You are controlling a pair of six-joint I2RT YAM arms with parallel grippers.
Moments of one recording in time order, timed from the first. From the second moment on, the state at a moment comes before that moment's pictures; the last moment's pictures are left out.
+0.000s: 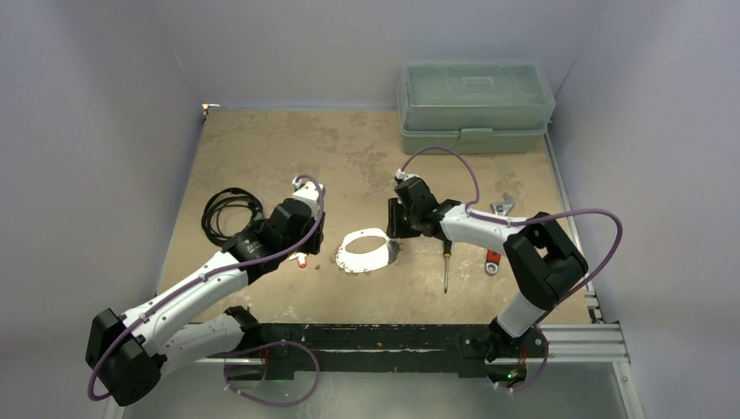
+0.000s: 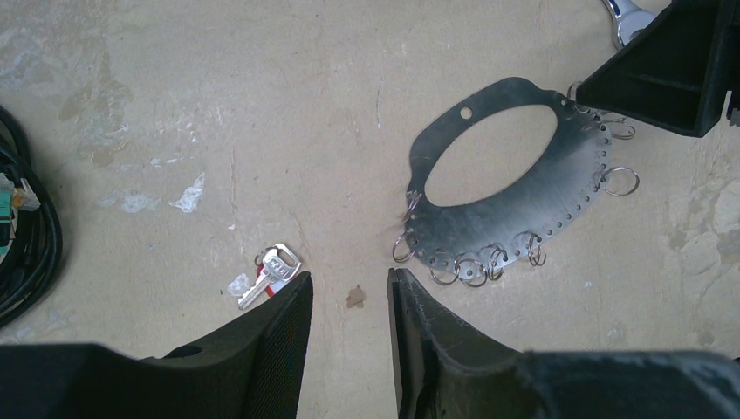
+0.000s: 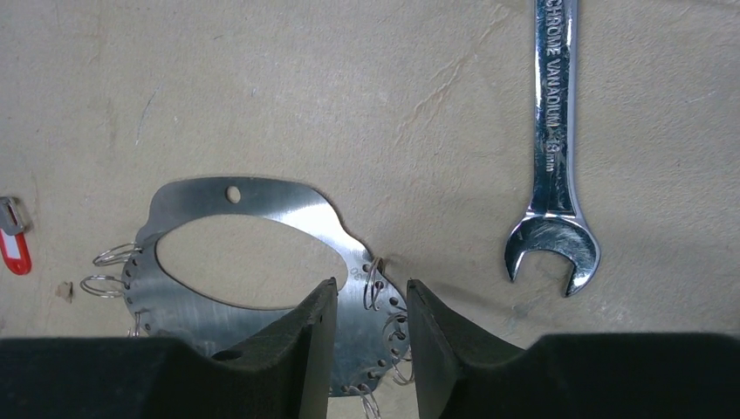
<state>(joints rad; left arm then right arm) -0.70 0.98 0.72 -0.48 -0.25 -0.33 0.68 1.64 0.93 -0.20 0.03 0.54</state>
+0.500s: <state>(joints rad) -0.71 0.98 0.72 -0.49 -0.25 -0.33 0.69 1.67 0.93 -0.19 0.03 0.54</state>
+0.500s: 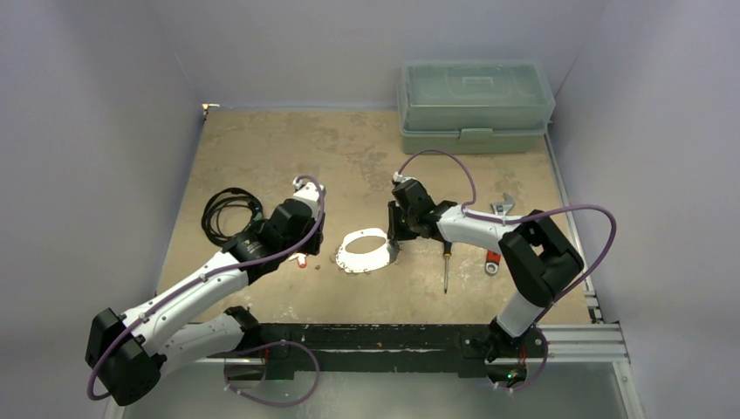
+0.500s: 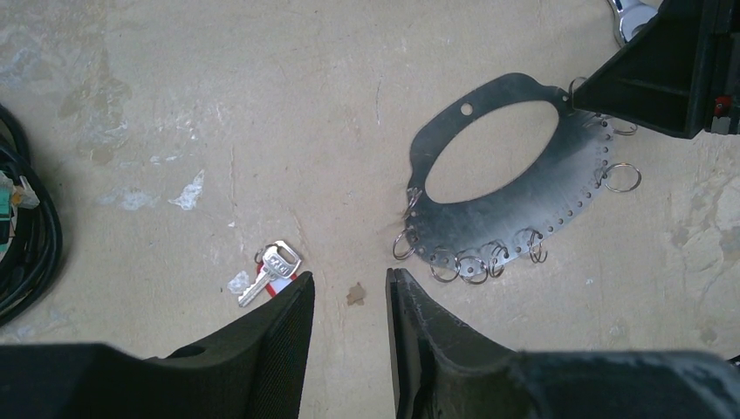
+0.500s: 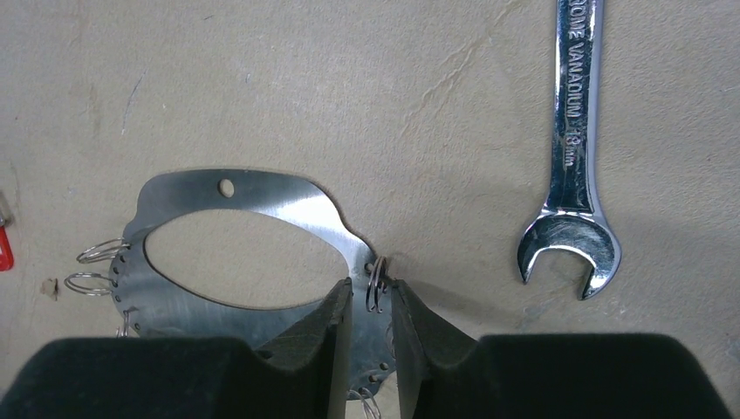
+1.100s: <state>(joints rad) -0.72 0.98 0.72 -0.49 -0.25 -0.33 0.69 1.67 0.92 -0.19 0.04 0.54</state>
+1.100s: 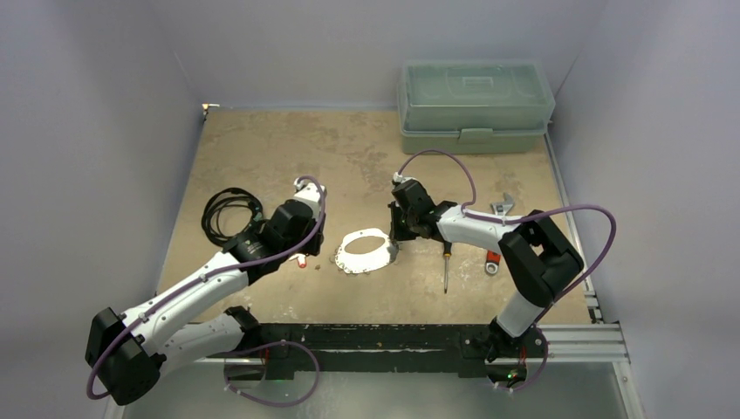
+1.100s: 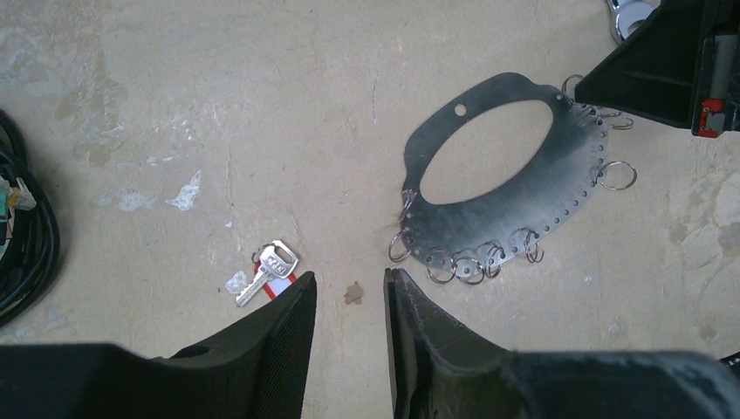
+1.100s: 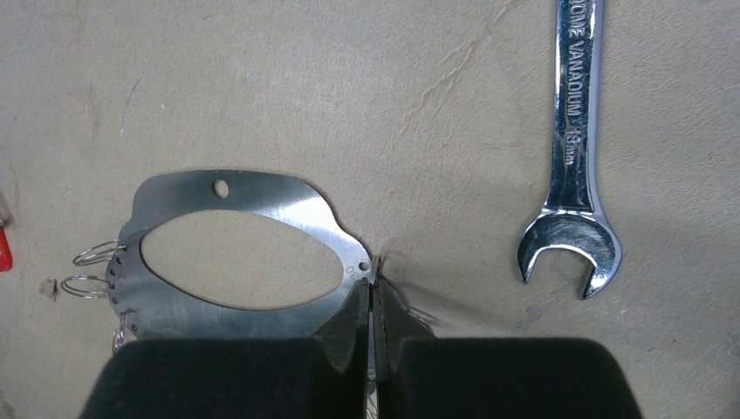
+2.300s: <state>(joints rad) -0.72 1.05 0.97 -0.35 -0.18 0.02 0.70 1.27 0.91 -0.06 -0.12 0.18</state>
